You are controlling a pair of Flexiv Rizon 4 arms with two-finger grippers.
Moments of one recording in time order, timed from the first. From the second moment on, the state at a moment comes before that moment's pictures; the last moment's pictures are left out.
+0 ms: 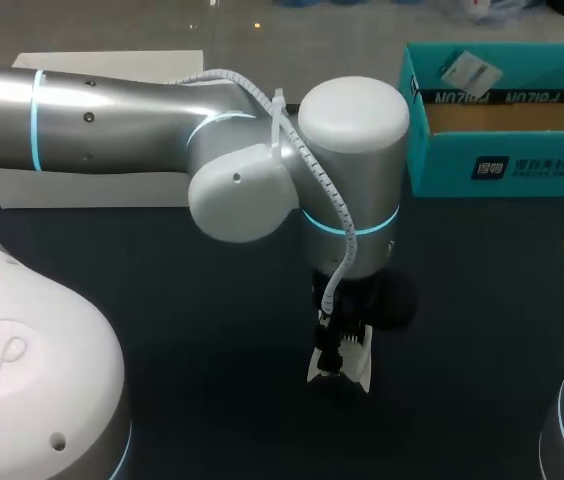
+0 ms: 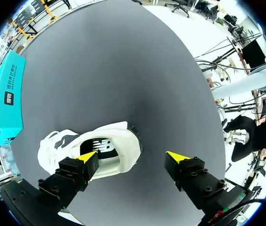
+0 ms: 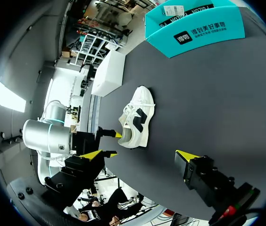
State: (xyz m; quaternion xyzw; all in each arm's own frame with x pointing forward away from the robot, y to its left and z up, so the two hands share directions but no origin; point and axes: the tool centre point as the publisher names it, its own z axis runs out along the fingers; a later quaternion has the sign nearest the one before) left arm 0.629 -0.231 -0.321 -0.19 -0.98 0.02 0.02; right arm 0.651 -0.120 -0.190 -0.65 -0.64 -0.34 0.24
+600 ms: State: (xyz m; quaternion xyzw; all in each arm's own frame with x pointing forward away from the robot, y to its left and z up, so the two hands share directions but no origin) left arm 0.628 -0.236 -0.368 -0.16 -0.99 -0.01 0.03; right arm 0.651 -0.120 -0.190 -0.65 -0.64 -0.34 0.24
